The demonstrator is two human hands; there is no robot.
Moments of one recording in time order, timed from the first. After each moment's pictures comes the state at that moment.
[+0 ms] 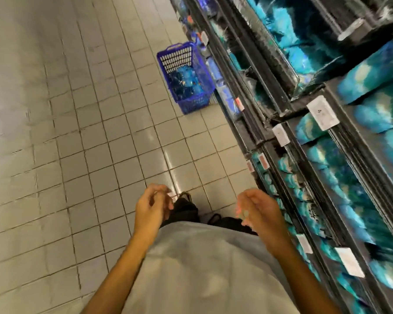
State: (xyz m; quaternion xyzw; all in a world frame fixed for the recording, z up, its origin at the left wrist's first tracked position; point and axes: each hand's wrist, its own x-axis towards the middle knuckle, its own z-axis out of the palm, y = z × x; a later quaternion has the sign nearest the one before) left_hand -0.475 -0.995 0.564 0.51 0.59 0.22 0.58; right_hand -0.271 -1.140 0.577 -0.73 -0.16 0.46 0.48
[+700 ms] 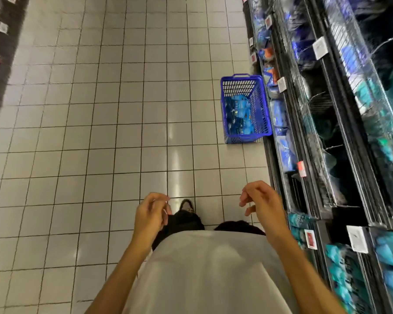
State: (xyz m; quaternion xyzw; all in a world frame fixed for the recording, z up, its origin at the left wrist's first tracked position) left_hand -0.586 -0.736 0.549 0.40 0.66 0.27 0.58; right_hand -0.327 -0.784 0.574 -0.70 -0.24 0.50 0.44
